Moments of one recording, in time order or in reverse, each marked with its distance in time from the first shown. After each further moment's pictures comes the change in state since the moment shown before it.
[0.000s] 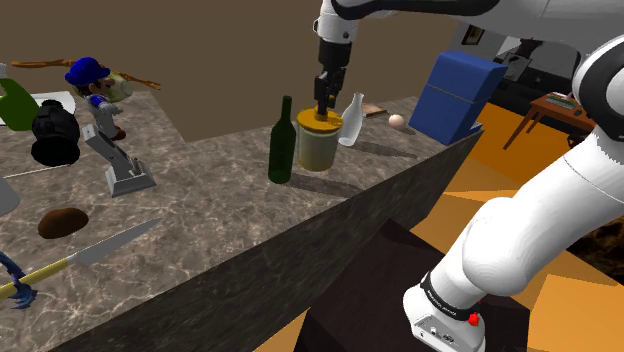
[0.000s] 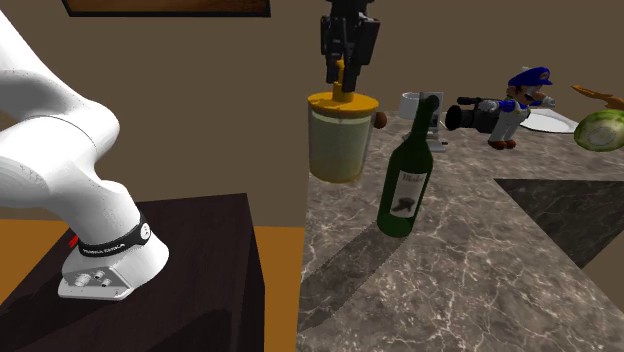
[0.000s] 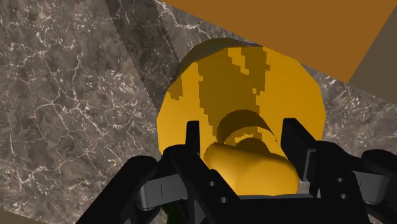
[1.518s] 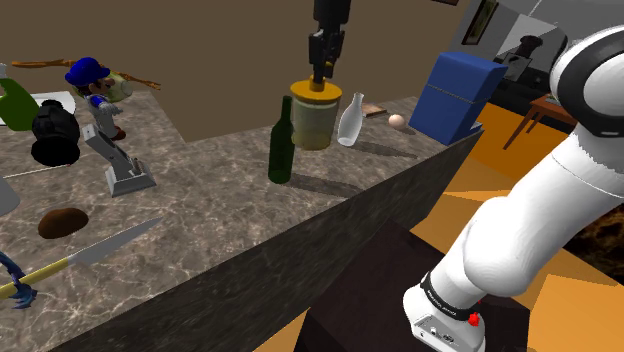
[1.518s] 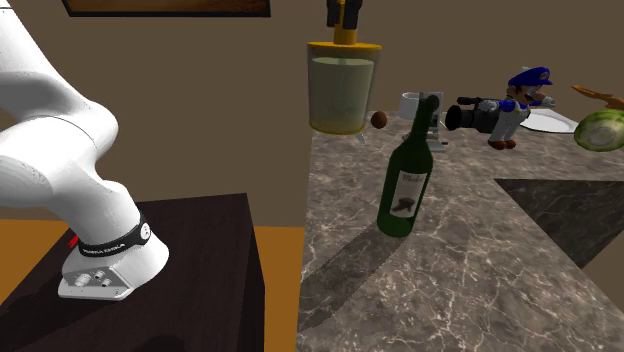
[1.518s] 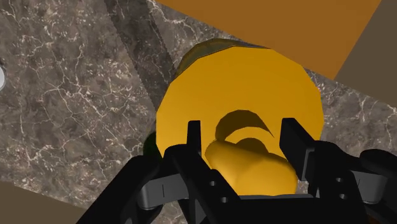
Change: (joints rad) arm 0.030 0.080 0.038 0.315 0.008 -0.238 0.061
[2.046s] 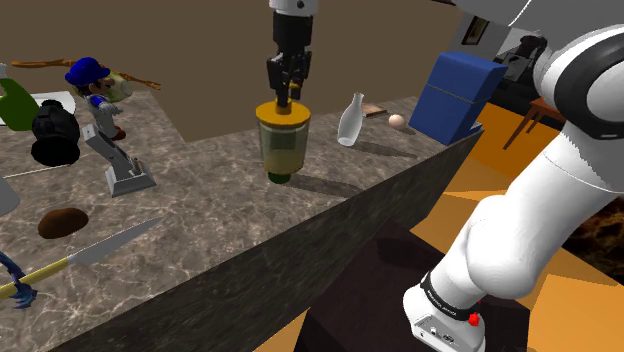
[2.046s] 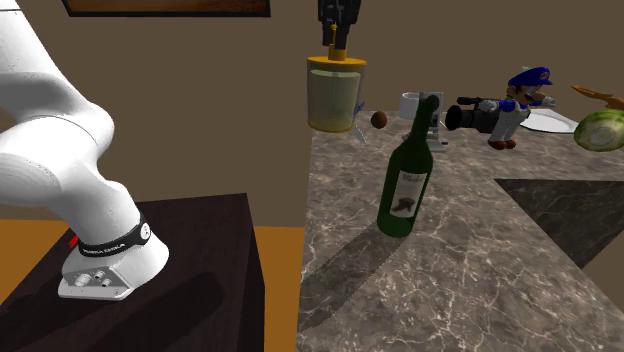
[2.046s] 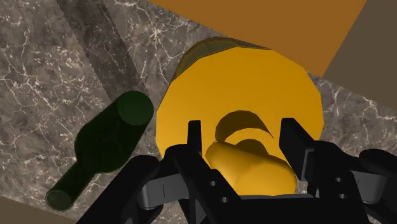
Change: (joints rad) arm 0.083 0.052 0.098 -0.050 0.013 0.098 0.183
